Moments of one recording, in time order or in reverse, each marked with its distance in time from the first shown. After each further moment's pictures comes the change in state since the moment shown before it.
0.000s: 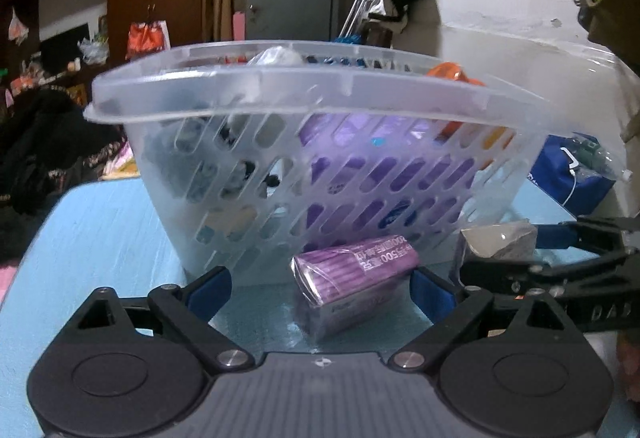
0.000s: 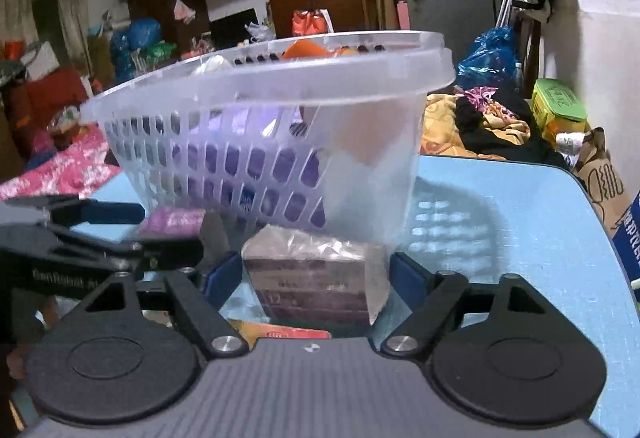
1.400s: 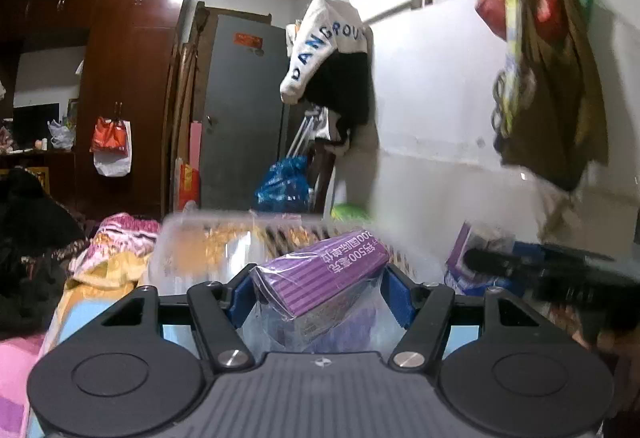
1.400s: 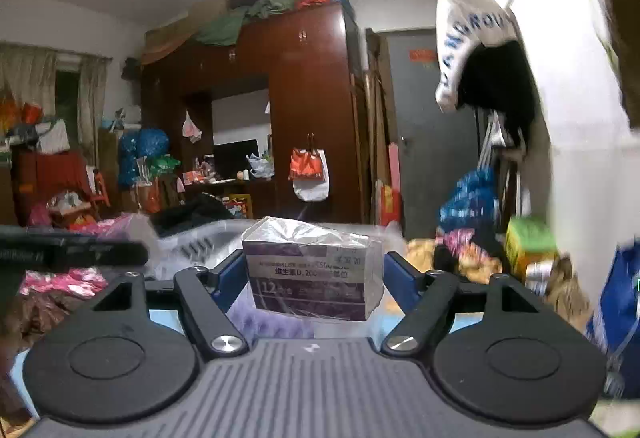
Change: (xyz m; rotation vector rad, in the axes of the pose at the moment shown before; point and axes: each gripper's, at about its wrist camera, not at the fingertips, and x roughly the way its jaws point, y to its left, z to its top) left arm -0.122 0.010 0.047 0.002 -0.365 -0.175; right arm -0.116 0.026 0.038 -0.089 -0.438 -0.052
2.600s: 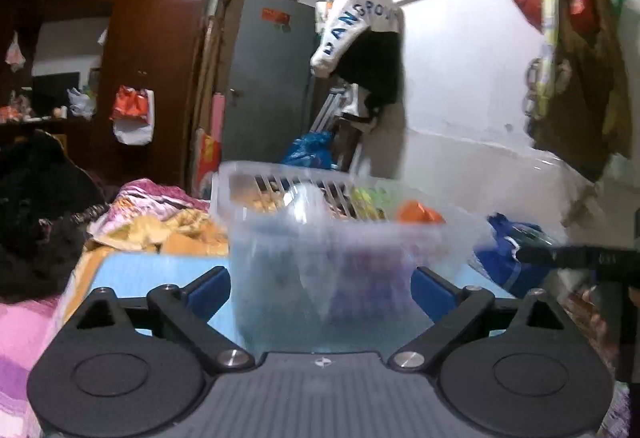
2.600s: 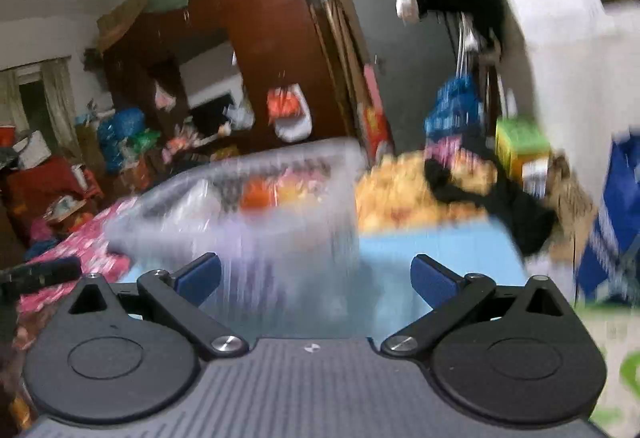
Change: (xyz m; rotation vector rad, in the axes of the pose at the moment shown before) left arm -0.016 0.051 -0.059 -0.050 0.062 0.031; right arm -0.009 -0.049 -0.048 0.253 0.235 0.005
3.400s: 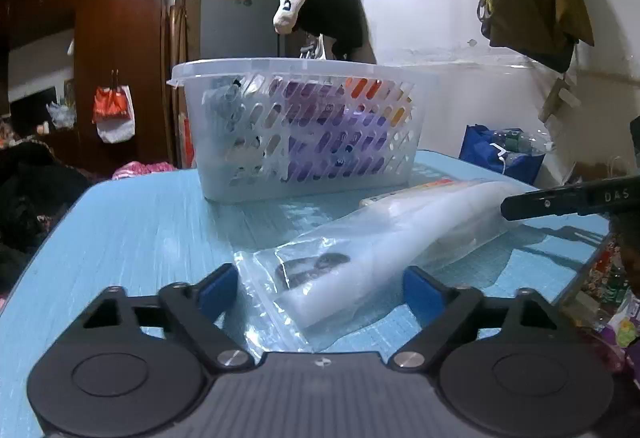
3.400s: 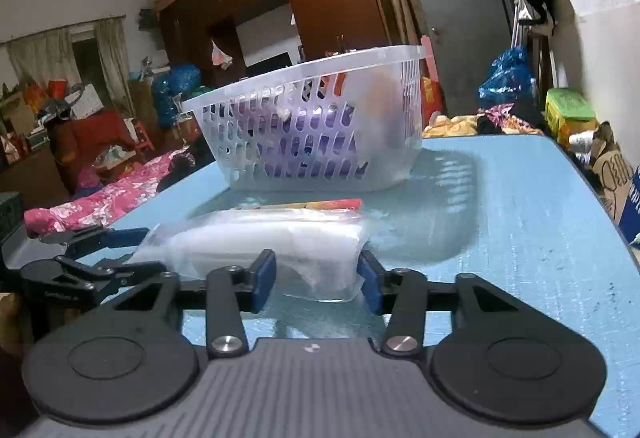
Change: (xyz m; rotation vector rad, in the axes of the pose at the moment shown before) left arm -0.010 -0.028 -0.104 0.183 0.090 0.008; right arm -0.017 0.012 -0.078 -0.110 0.066 0.142
